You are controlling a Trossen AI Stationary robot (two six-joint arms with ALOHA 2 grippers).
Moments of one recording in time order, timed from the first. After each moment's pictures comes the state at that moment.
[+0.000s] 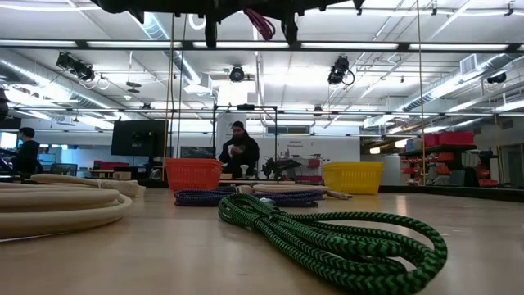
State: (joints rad) left arm 0.31 1.21 0.88 0.45 0.16 -0.47; right arm -0.22 1.58 1.42 -0.09 -0.29 0.25
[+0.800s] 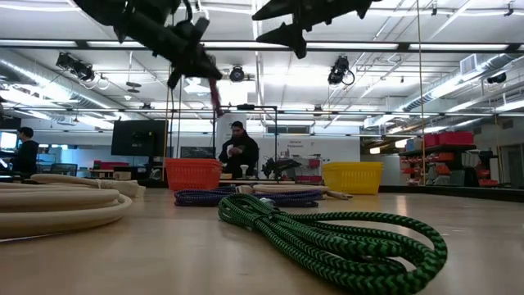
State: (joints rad) left arm 0.65 1.18 0.88 -0.03 0.12 -0.33; right arm -0.32 1.58 1.42 -0.21 -0.32 0.25
